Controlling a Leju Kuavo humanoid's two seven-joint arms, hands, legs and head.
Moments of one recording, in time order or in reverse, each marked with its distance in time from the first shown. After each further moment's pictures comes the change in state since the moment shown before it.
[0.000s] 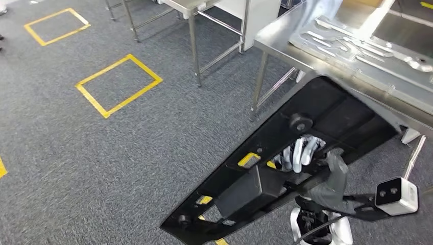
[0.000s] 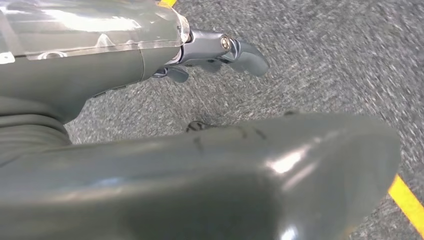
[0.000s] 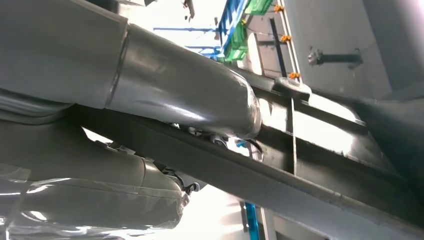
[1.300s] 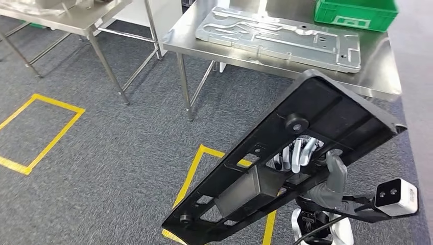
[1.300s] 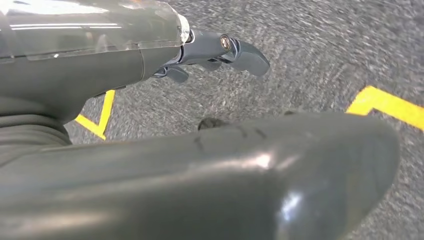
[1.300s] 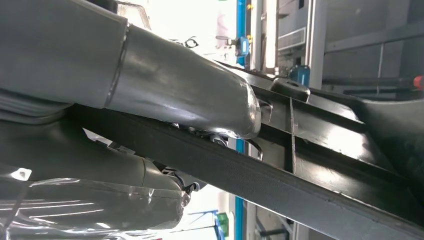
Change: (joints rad) left arm 0.006 -0.005 -0.017 0.000 -0.027 -0.020 0.009; right arm 0.003 0.001 -0.006 -0.010 0.022 0.002 0.001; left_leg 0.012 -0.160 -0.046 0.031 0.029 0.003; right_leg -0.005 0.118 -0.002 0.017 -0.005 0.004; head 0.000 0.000
